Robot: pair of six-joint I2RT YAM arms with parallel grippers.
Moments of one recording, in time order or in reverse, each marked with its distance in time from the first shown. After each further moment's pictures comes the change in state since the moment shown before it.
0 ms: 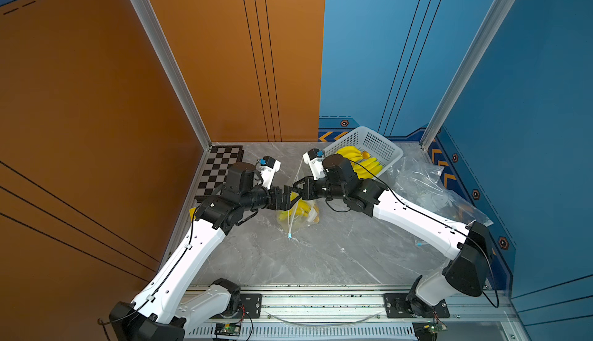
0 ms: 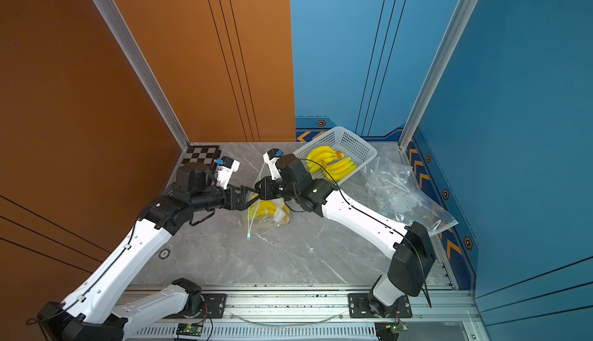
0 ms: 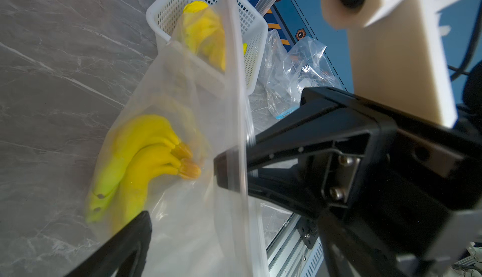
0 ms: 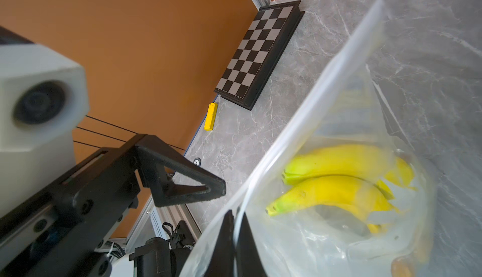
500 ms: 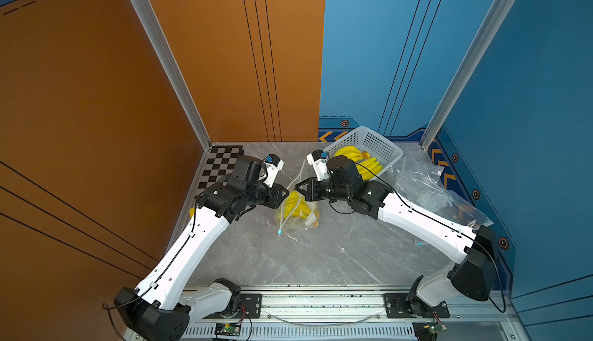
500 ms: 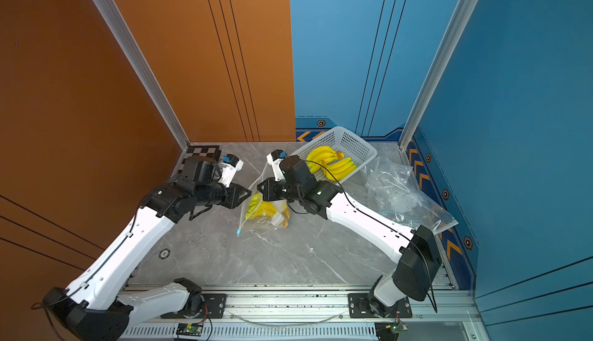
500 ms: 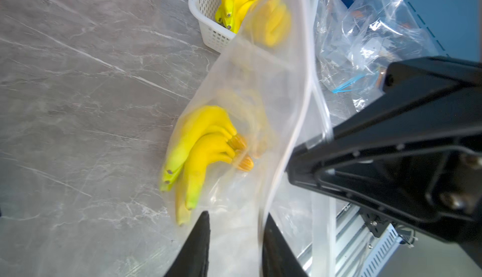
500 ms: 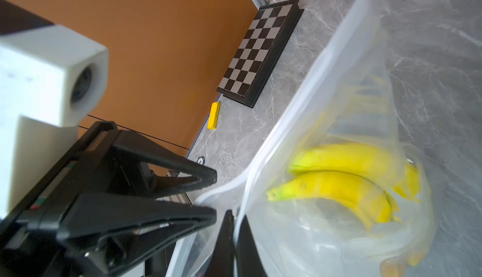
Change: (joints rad) left arm -0.029 0.121 0.182 -0.241 -0.241 0.217; right arm -0.002 -0.045 -0.028 -0.034 -0.003 0.007
